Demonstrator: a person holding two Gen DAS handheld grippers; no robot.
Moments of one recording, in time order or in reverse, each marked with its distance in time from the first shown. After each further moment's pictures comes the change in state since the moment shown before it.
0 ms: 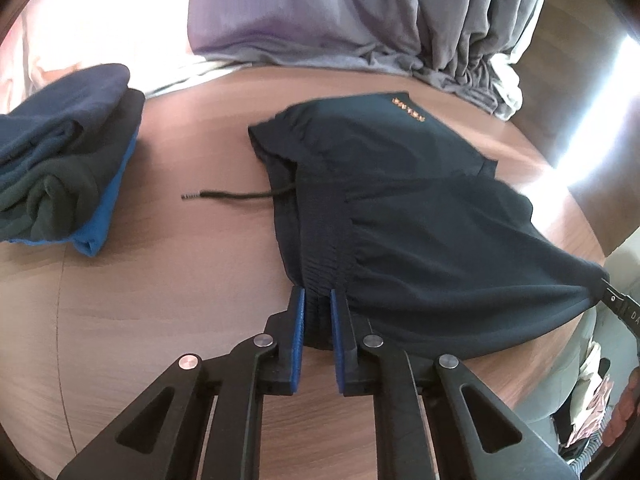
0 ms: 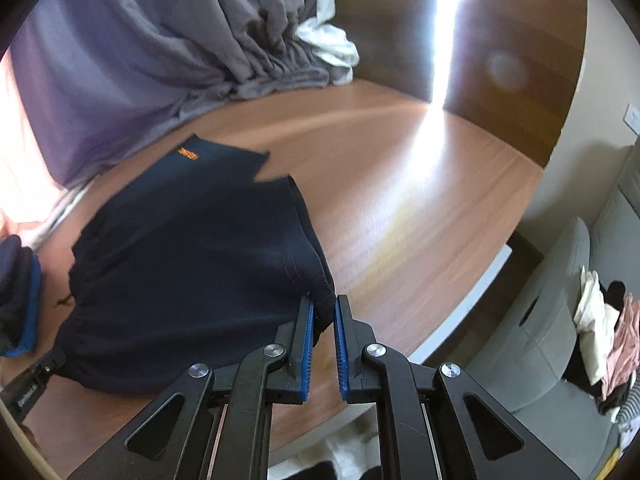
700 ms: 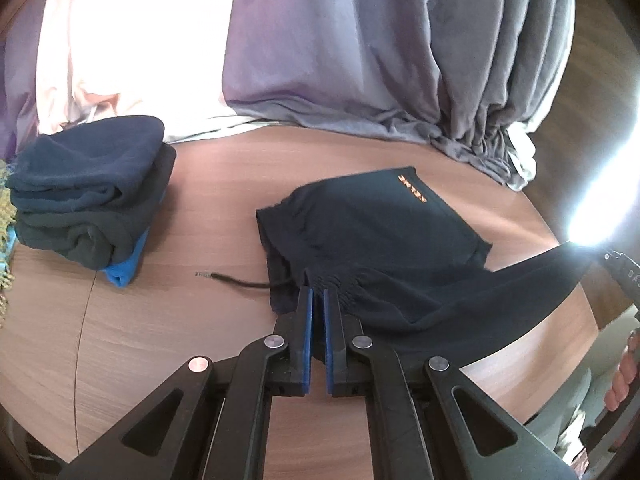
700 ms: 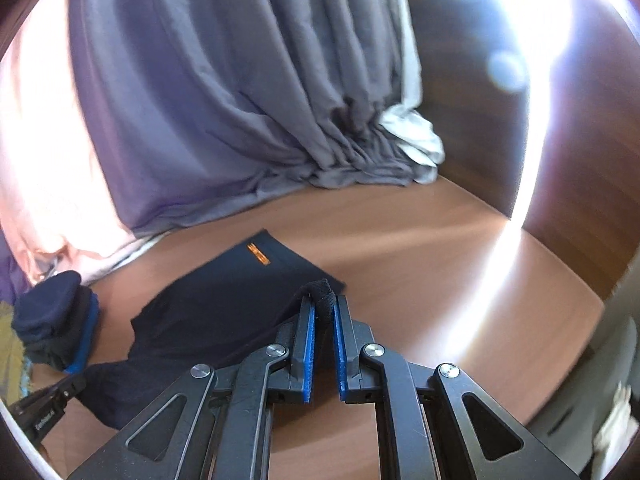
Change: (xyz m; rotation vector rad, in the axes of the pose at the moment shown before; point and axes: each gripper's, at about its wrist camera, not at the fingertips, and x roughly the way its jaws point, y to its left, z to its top) left arm -0.047 -0.033 0.048 -0.140 -0.189 0.071; right arm -0.003 0.031 0.115 -0.159 -0.208 0.256
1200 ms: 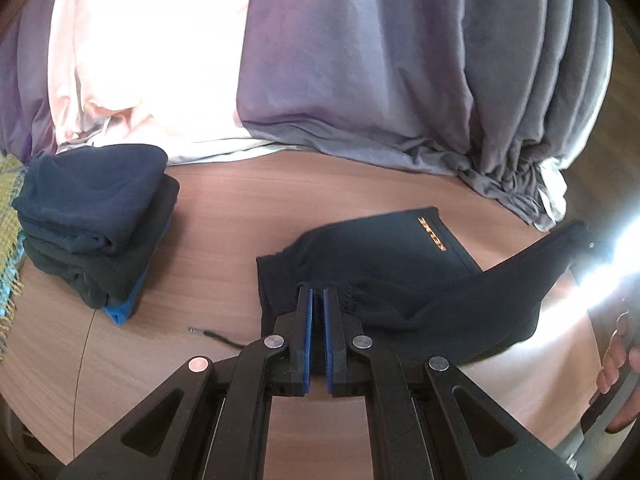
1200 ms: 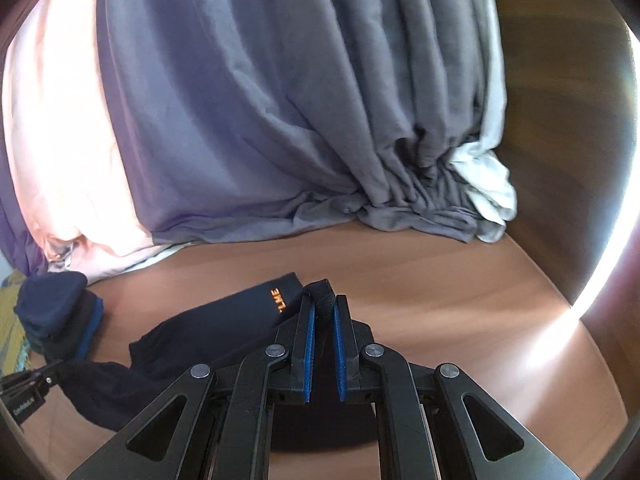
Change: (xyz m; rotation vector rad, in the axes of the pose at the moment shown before) left arm 0.023 -0.018 0.054 -0.075 -0.032 0.096; right arm 0.082 0.015 0.072 -0.155 -0.012 0.156
